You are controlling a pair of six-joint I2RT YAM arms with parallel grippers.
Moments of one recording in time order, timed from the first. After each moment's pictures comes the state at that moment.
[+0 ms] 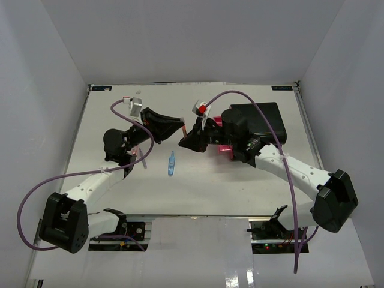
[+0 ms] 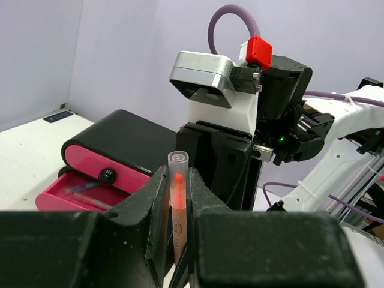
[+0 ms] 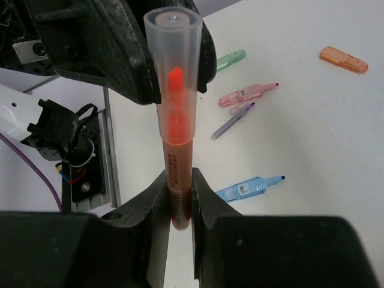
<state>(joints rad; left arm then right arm) -0.36 1.19 0.66 1.08 0.76 -0.75 0.80 1.36 1.05 0.12 -0.57 0.15</state>
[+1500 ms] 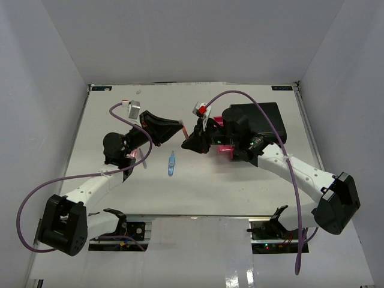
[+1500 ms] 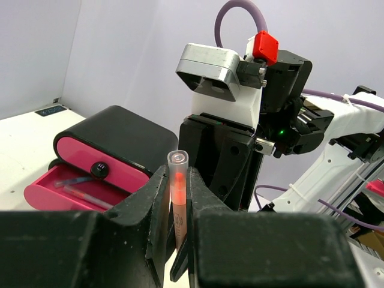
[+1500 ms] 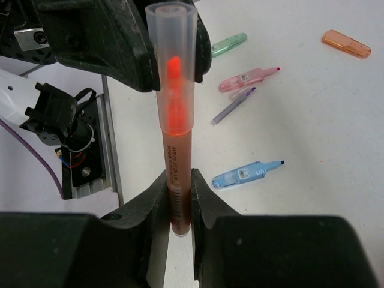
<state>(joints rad) -0.37 1.16 0.61 1.07 0.75 -0.79 0.79 1.33 1.08 0.01 -0.57 0.11</state>
